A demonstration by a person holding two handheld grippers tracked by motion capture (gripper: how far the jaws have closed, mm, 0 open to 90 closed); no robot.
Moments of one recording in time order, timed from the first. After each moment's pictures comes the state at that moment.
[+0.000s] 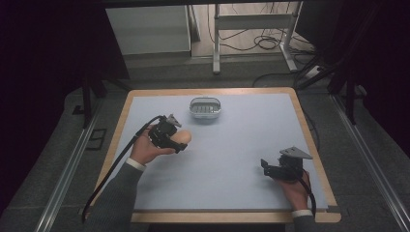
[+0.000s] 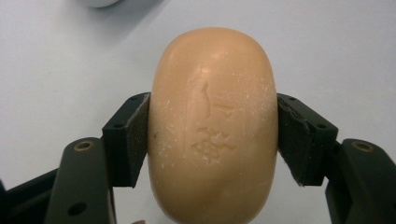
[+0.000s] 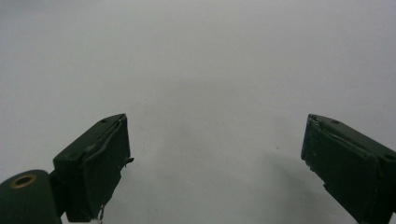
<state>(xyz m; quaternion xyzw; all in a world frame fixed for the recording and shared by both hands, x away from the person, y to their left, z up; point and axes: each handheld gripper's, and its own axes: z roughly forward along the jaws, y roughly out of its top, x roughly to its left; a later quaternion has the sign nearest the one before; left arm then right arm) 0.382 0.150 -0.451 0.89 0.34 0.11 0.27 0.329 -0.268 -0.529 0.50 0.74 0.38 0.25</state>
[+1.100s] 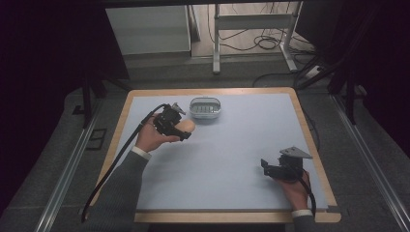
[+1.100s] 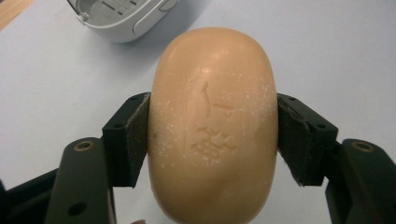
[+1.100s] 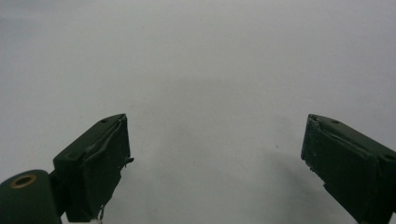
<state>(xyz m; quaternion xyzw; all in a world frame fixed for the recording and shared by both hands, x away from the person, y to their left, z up) 0.416 0.141 -0.435 0.89 0.34 0.12 0.27 0.330 -0.268 -0.529 0.50 0.74 0.37 0.25</state>
